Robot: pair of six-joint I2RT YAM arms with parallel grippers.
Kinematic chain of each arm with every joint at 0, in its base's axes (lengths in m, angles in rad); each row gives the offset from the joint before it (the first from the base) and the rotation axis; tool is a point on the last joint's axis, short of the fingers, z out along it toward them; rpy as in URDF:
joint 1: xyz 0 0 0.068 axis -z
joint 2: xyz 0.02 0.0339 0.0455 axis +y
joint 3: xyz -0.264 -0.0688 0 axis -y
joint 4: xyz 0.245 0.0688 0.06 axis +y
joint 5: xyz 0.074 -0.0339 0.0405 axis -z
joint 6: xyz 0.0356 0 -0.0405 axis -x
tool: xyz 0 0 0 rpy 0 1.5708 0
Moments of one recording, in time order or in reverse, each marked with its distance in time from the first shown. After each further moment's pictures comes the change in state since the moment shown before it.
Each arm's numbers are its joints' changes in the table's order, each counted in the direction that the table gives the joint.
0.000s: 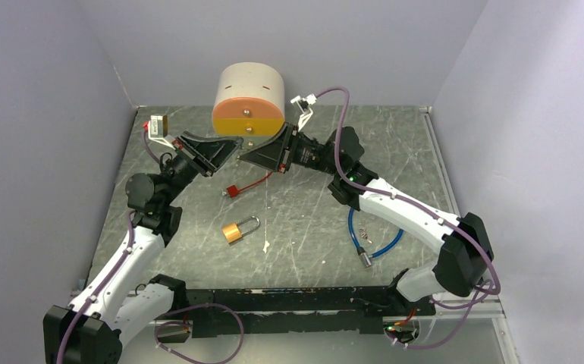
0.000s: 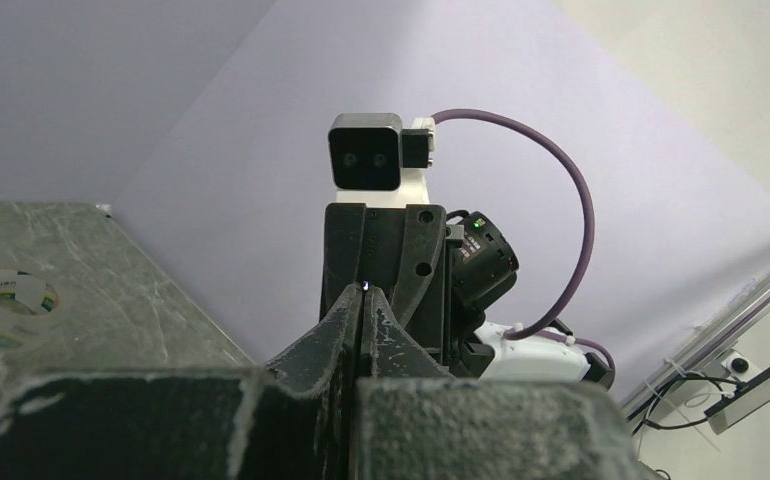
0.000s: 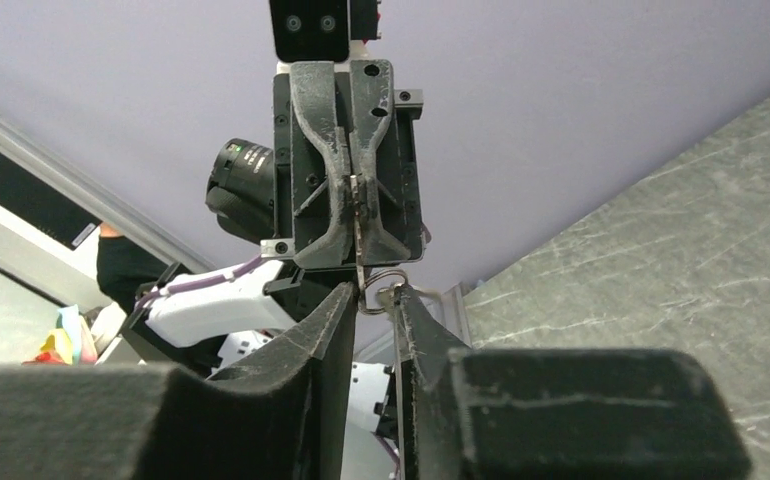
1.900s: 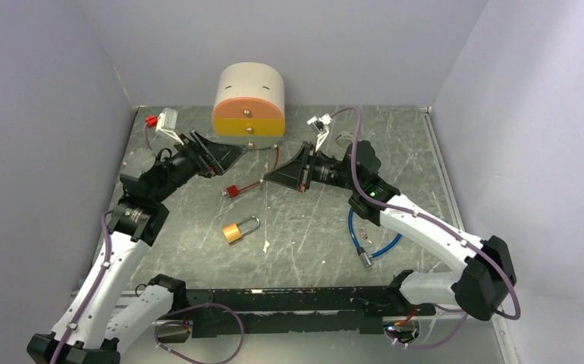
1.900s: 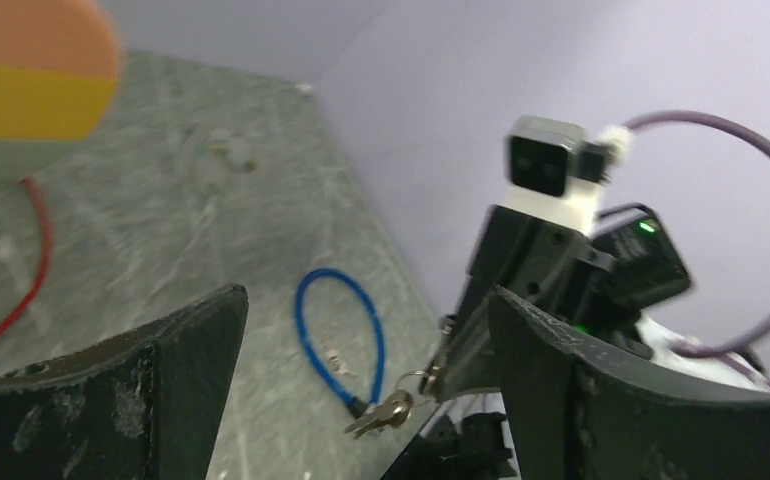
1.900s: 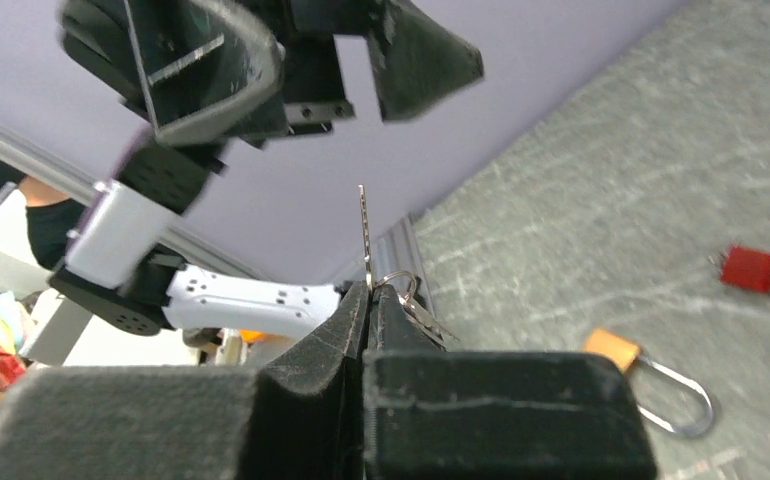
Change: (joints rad) left arm 0.001 -0.075 0.222 0.752 -0.045 -0.325; right arm 0.050 -0.170 -0.179 0.142 -0.031 0.107
